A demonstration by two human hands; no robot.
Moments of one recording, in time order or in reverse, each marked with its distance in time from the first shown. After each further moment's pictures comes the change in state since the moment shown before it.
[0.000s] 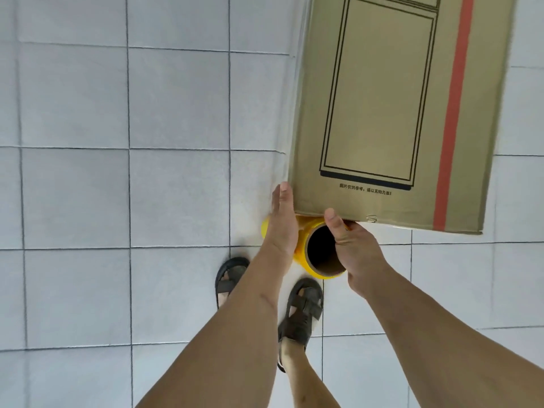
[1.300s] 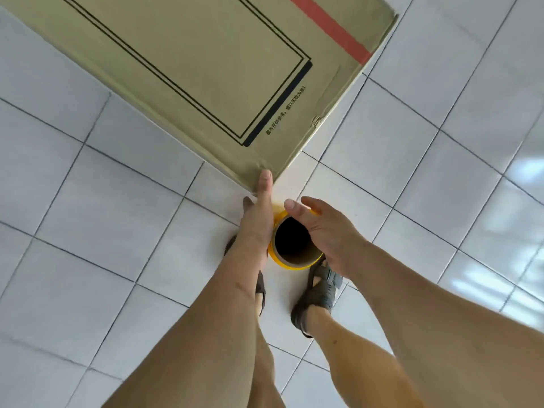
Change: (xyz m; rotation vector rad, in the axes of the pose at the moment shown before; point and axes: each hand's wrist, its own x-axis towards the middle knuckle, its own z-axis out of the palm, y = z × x) left_hand 0.011 0.072 -0.055 0.940 -0.265 -0.334; right_hand -0.061 0.022 0.104 0.783 0.181 0.337
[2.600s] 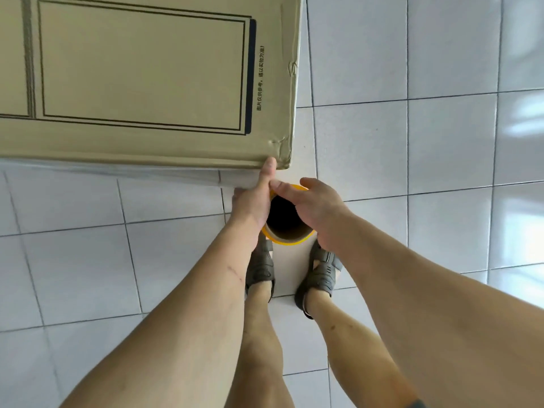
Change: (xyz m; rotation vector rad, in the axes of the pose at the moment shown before) left_hand -0.041 0.083 -0.078 0.758 -0.028 -0.012; right_hand -0.029 -0.006 0.116 0.470 0.199 0.162
